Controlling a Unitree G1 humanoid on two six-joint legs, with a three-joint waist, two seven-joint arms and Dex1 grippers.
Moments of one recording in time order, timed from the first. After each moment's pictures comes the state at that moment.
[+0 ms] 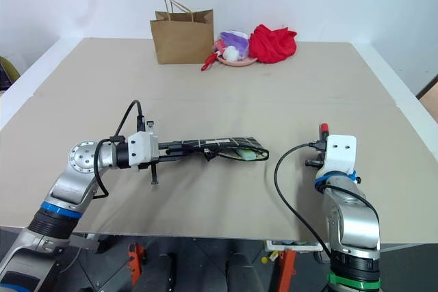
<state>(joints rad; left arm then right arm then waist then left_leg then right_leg) -0.46 0.52 -0.18 0.03 -0.19 -0.19 -1.08 -0.18 -0.35 -0.30 -0.31 0.14 0.88 -0.09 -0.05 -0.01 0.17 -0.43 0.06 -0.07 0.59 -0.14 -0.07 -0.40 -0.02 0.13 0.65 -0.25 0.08</state>
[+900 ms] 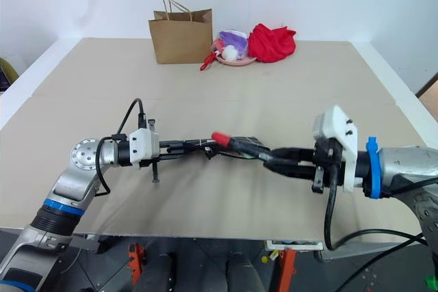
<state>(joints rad) -0.49 0.51 -0.18 0.06 -0.20 -0.18 -1.10 -0.14 -1.04 -0.39 -0.59 0.85 0.90 1.01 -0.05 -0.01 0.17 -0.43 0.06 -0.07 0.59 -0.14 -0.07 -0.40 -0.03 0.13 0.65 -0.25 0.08</state>
